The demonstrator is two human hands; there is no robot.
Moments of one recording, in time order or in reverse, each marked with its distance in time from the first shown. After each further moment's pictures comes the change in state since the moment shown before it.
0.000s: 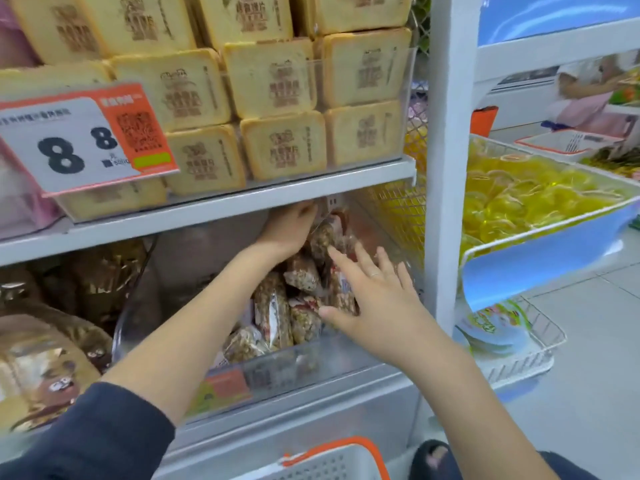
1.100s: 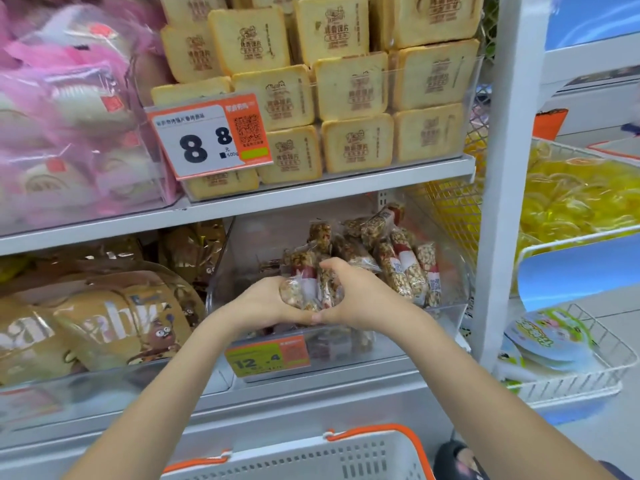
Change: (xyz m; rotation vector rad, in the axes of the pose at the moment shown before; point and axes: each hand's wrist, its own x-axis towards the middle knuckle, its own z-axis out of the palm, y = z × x) left_hand -0.128 -0.081 -0.058 -0.146 -0.305 -0.188; right_hand 0.029 -0.064 0.023 0.298 -0.205 -0.160
